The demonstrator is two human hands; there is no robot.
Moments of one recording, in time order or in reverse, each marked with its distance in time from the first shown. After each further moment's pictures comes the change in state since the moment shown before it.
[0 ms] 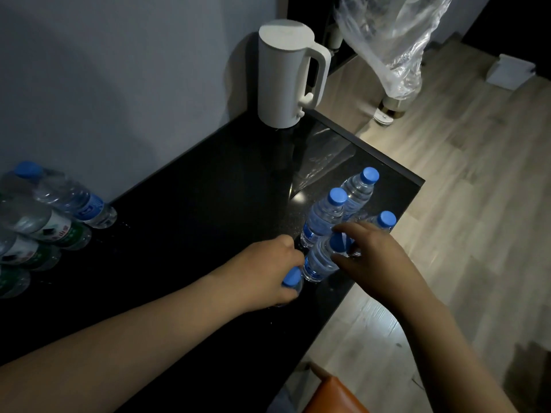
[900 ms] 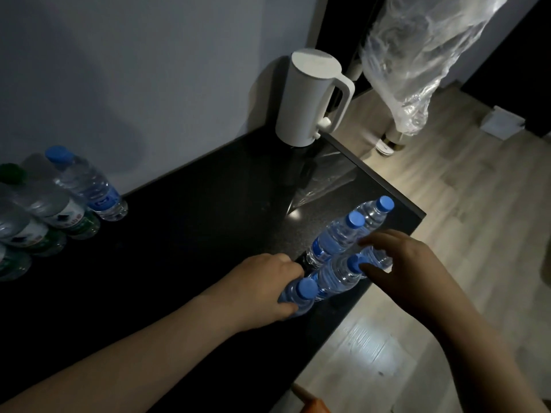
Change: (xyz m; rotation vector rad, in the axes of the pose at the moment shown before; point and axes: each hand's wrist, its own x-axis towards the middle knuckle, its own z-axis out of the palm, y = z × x) left_hand -0.033 -0.021 0.002 -0.080 0.151 -0.019; right_hand -0.004 -0.028 -0.040 -0.175 0.032 -0.051
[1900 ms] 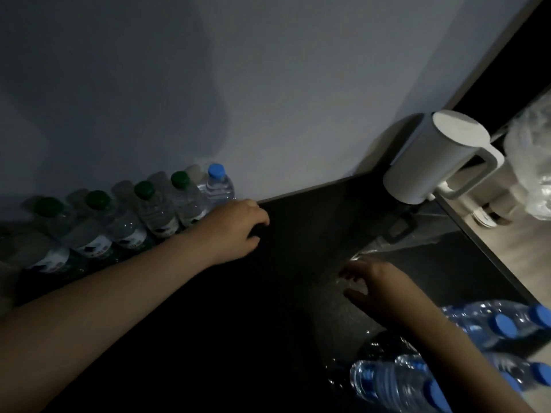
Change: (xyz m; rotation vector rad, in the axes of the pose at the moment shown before) left_hand -0.098 -0.195 -0.107 0.099 0.372 -0.374; right_hand 0.122 -0.161 0.070 -0.134 -0.293 -0.469
